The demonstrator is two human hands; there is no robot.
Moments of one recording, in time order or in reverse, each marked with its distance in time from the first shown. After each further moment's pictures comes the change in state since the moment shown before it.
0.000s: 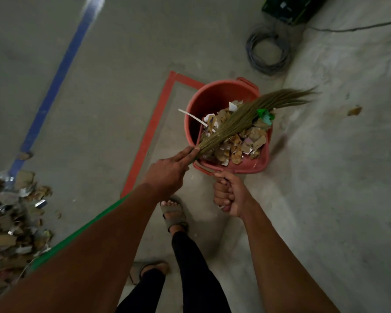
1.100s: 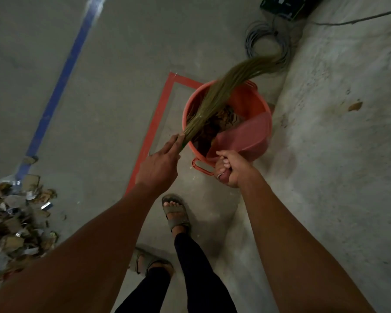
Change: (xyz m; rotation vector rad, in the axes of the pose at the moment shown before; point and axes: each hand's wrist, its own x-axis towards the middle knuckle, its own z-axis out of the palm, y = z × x) left_hand 0.005 0.004 -0.010 0.024 0.164 -0.188; right_hand 0.040 -0.065 0.013 0.122 0.333 0.060
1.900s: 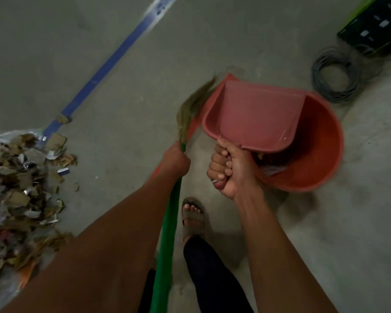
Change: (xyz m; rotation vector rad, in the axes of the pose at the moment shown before) left_hand -0.005 -0.149 0.091 -0.575 -0.021 -0.716; right_hand 0.052 0.124 0.123 -0.216 -0.459 -0.194
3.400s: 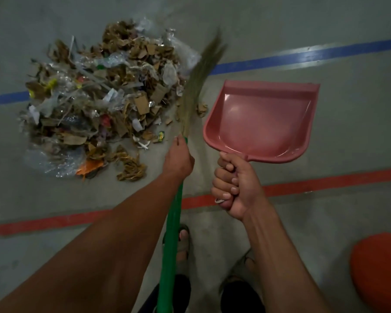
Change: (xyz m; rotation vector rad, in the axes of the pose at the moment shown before) left_hand -0.014 -0.445 -0.077 -0.226 0.441 -0.491; right_hand 0.149 0.364 0.146 -0.593 -0.236 0.535
